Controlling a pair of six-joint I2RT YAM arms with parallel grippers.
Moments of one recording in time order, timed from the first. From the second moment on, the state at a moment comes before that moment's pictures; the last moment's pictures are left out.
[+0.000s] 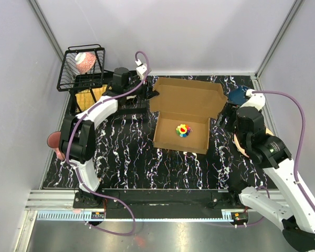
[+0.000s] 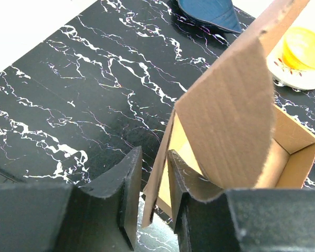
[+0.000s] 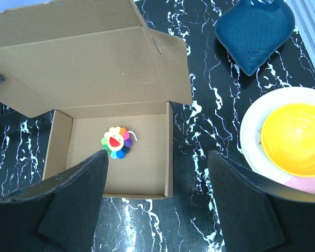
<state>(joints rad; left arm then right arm) -0.31 1.85 1.40 0.10 0.77 0.03 0.52 0.83 1.13 -0.76 0.51 0.48</state>
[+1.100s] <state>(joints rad) -0.31 1.87 1.46 0.01 0.73 0.03 0.02 1.12 0.87 -0.01 0.01 0.20</state>
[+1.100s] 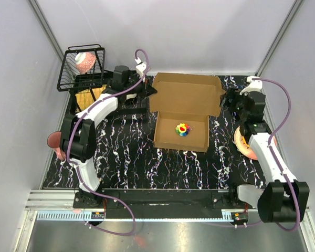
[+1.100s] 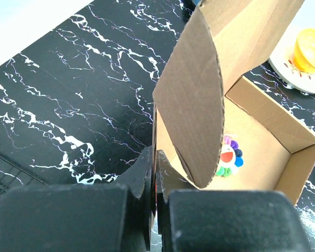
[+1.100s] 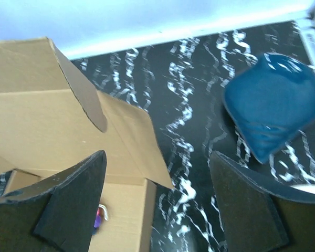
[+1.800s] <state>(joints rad) -0.31 1.87 1.46 0.02 0.73 0.03 -0.07 1.38 0.88 0.24 -0.38 0.29</state>
